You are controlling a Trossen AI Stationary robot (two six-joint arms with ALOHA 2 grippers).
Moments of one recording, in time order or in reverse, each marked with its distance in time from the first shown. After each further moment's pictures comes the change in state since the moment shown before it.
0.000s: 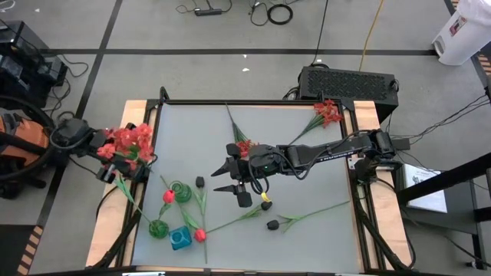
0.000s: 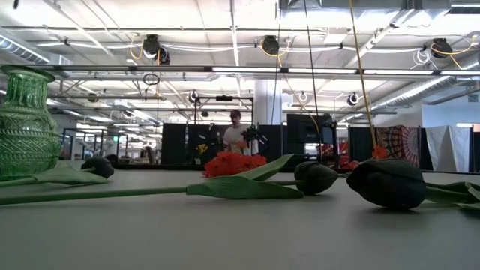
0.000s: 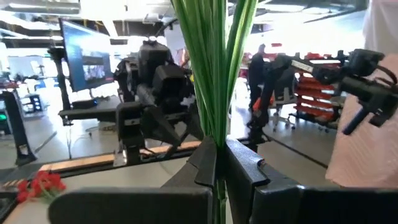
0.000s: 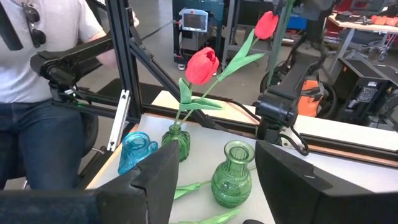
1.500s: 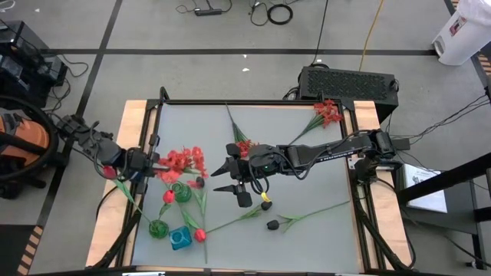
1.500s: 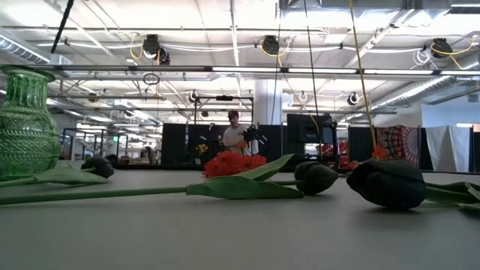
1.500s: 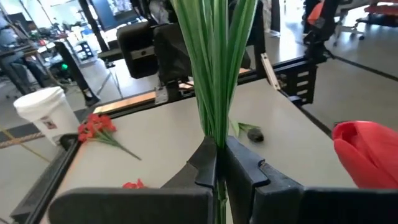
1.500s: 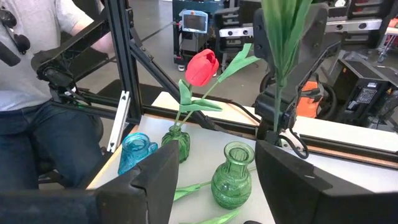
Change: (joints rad) left arm -0.169 0.344 -0.022 0.023 -0.356 0.095; right arm 0.000 0.000 0.000 0.005 0.000 0.000
